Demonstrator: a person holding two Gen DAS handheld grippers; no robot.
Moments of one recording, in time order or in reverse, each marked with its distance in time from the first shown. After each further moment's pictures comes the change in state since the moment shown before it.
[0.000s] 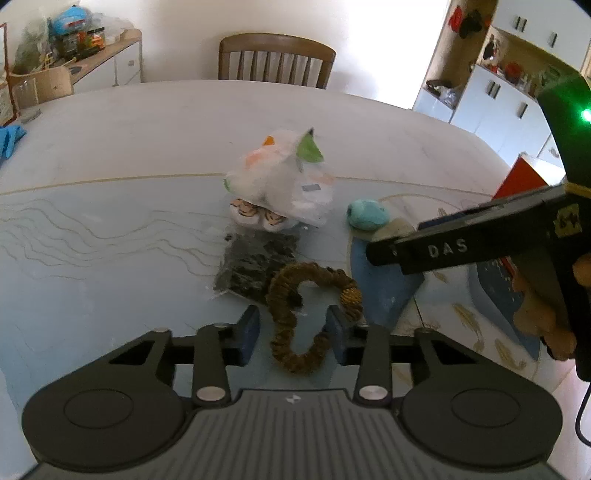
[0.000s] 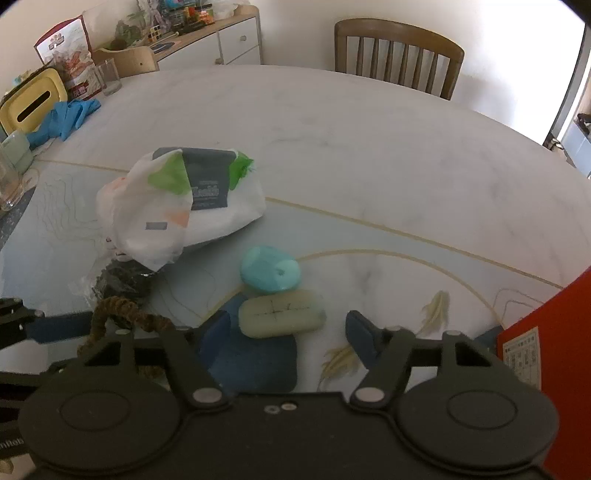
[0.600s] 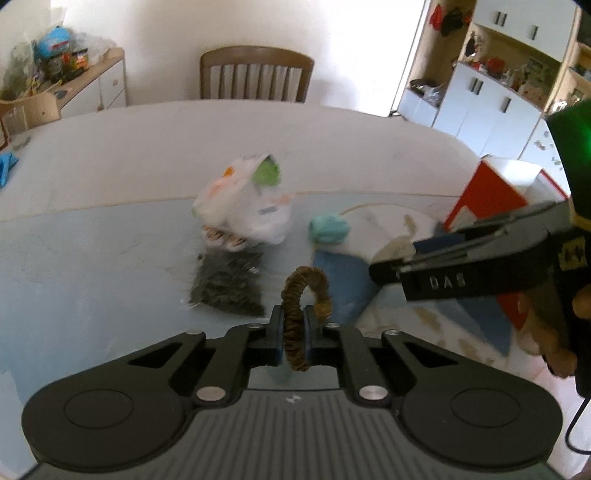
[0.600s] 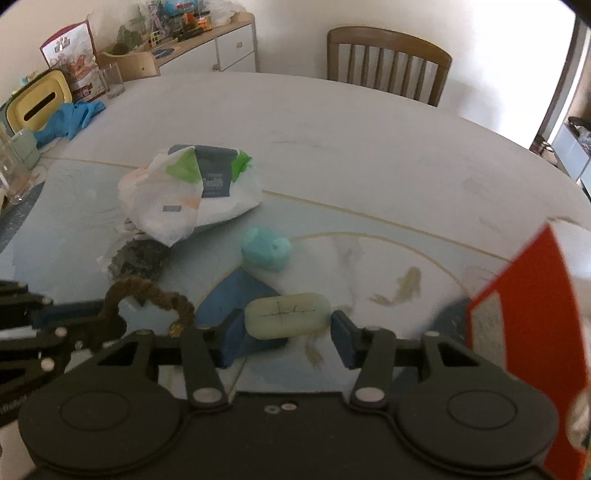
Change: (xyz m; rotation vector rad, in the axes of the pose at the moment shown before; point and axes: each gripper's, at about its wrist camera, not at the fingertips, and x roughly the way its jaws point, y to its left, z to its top) left arm -0.029 -0.027 0.009 0.053 -0.031 -0.027; right arm -0.043 -0.002 -0.023 0.014 -0.025 -0.010
